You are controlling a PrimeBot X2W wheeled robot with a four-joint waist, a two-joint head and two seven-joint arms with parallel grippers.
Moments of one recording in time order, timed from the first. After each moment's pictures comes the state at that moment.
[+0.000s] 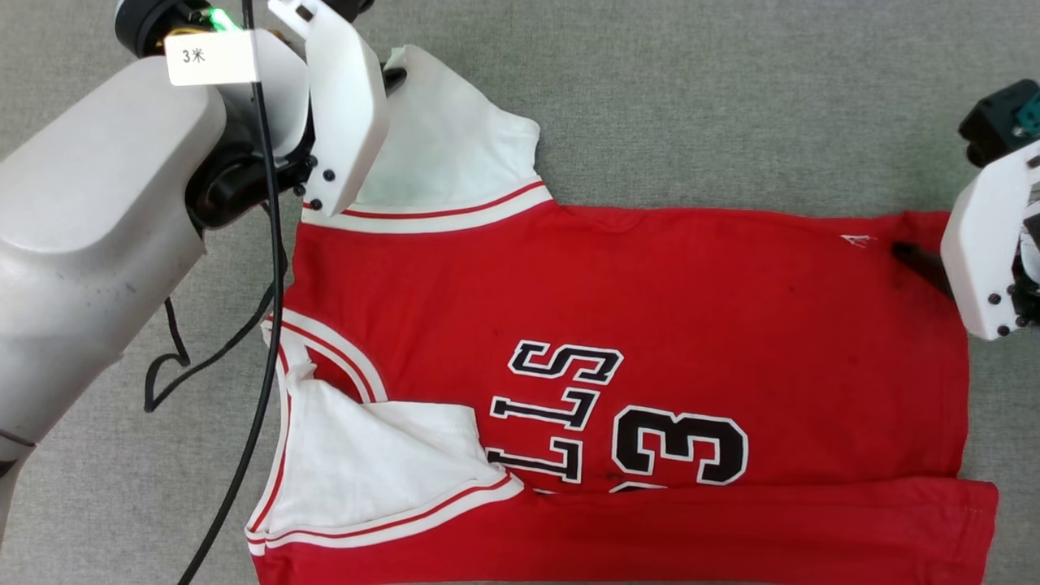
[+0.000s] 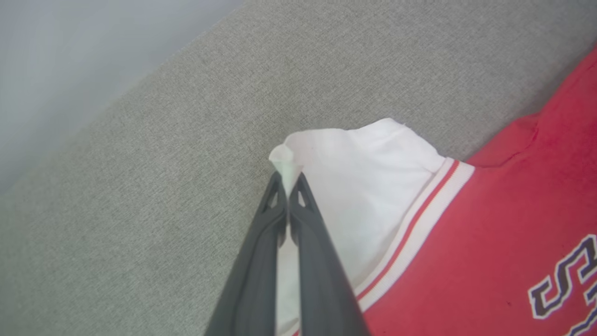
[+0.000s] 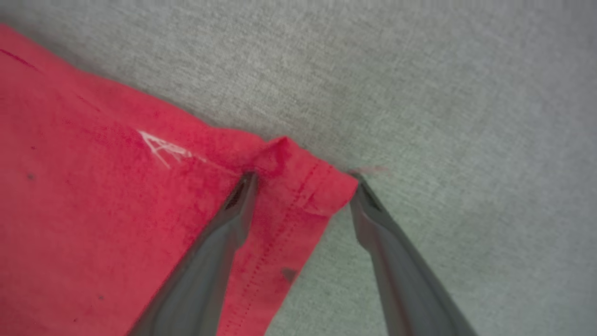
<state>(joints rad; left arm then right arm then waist) -1.33 0.60 -1.12 0.42 -0.98 -0.13 0.49 -0.74 -0.66 0.45 0.23 0.62 0.13 0.93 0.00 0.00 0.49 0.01</state>
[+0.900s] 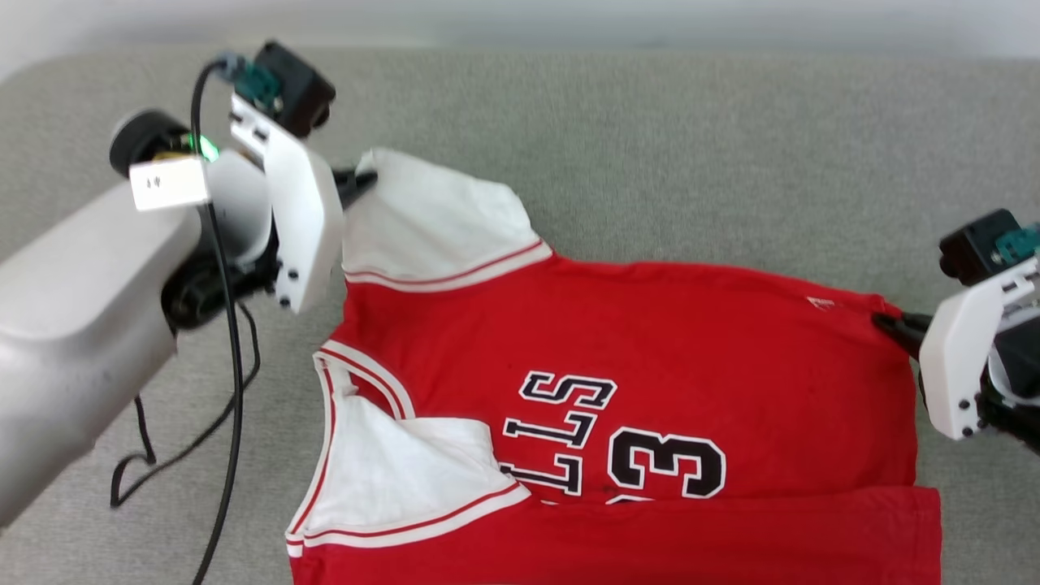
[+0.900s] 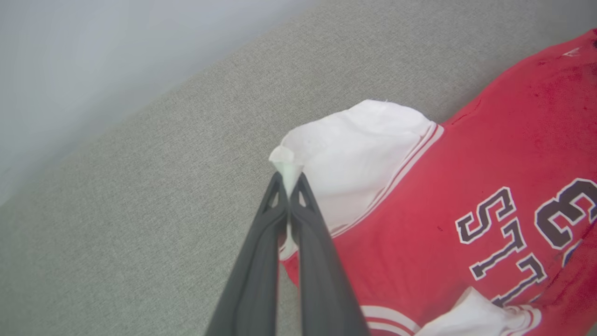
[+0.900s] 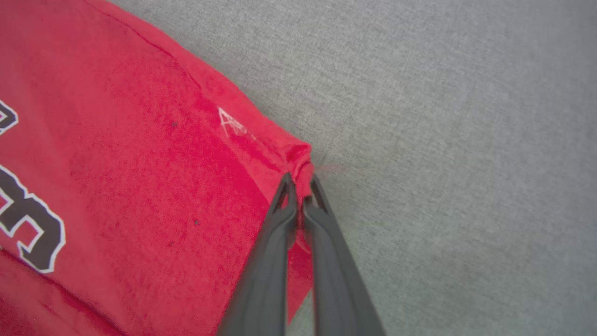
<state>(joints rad) -1.19 0.69 -1.19 0.40 -1.08 -0.13 0.34 -0.60 -0.71 0.59 0.32 0.76 0.13 0.51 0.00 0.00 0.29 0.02</state>
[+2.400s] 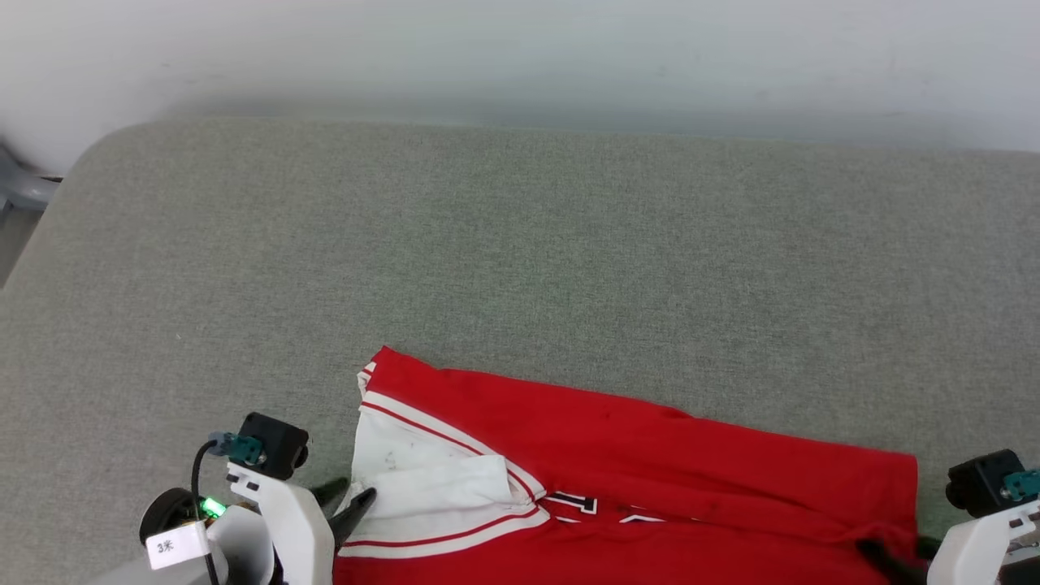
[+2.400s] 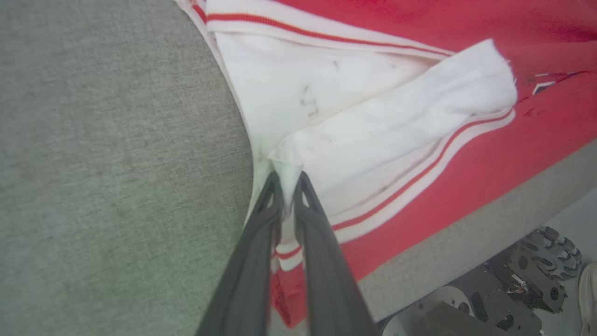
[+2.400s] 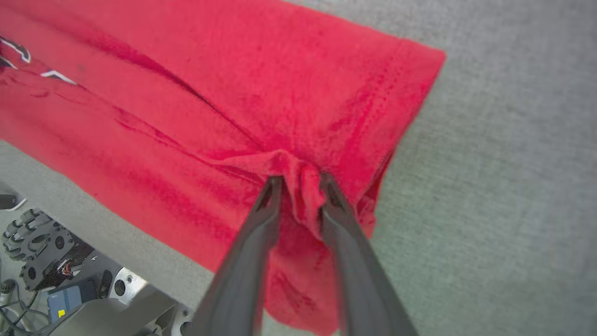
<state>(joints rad) -0.55 0.83 -1.23 0.16 -1.22 0.11 0.07 0.02 -0.63 0.29 0.12 0.73 0.13 0.49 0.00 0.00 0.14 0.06</state>
